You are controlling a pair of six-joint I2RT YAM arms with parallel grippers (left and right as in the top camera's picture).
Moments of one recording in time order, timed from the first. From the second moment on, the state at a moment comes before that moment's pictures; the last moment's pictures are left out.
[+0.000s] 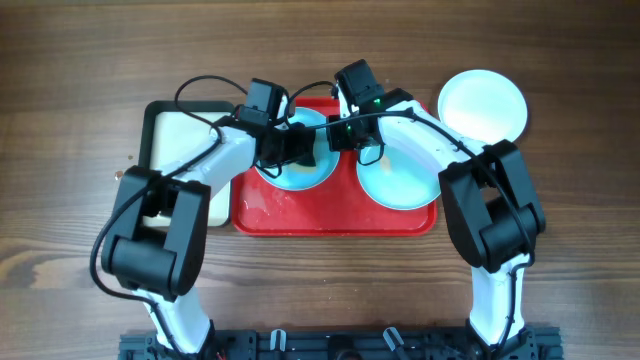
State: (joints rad) left arm -0.31 1.92 1.14 -0.37 0.38 -0.52; right arm 0.48 2.13 1.48 -0.56 -0.19 0.34
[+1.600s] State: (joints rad) left arm 0.54 1.45 1.12 -1.01 0.32 -0.38; right arm 0.51 2.02 1.70 -0.65 -0.11 0.35
